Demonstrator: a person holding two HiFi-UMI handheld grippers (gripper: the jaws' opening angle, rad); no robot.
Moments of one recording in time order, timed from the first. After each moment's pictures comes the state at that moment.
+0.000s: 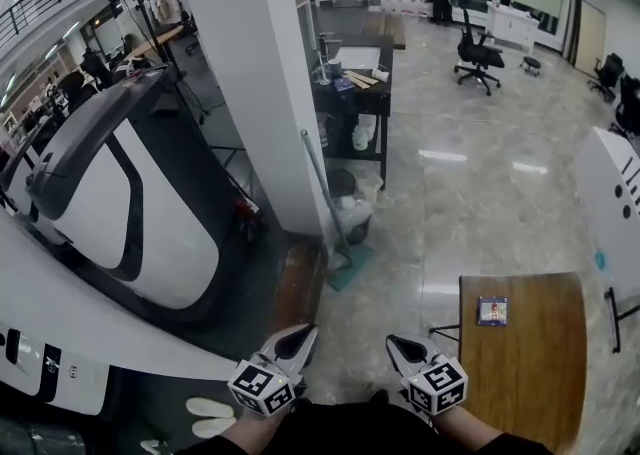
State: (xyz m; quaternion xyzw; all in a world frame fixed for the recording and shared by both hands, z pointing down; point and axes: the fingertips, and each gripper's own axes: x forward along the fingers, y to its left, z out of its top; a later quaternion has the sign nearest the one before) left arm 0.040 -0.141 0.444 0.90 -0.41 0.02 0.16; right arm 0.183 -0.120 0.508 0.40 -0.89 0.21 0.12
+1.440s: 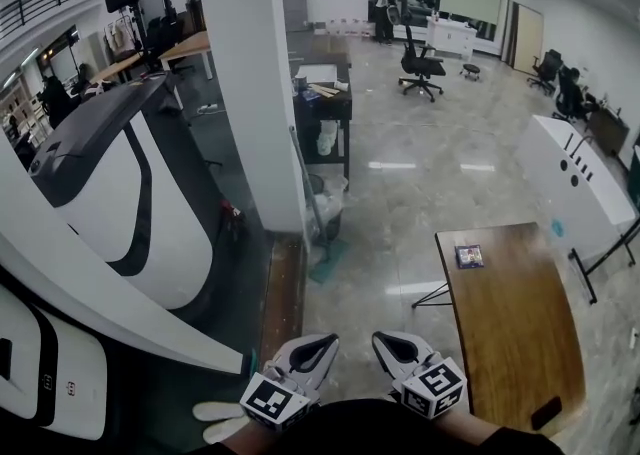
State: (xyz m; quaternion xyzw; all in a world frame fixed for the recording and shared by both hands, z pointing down) left arm -0.010 0.064 0.371 0.96 -0.27 0.01 0.04; right arm 0.063 0.066 0.422 0.47 -0.87 0.14 0.05
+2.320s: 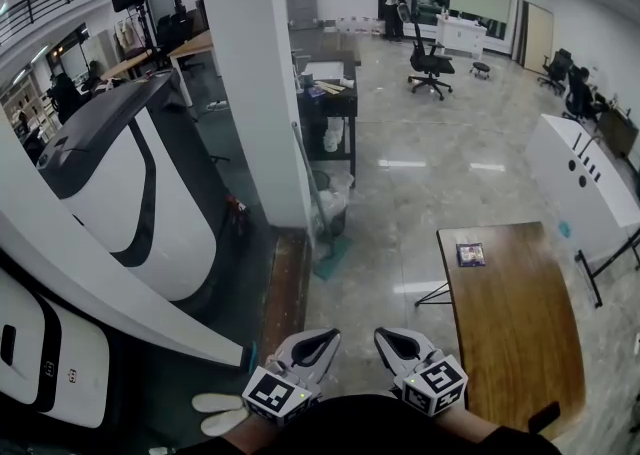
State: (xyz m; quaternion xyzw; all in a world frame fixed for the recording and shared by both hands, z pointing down) left arm 0.016 0.074 0.377 0.96 -0.29 0.02 0.04; right arm 0.089 0.077 0.425 0.46 -0.88 0.14 0.04
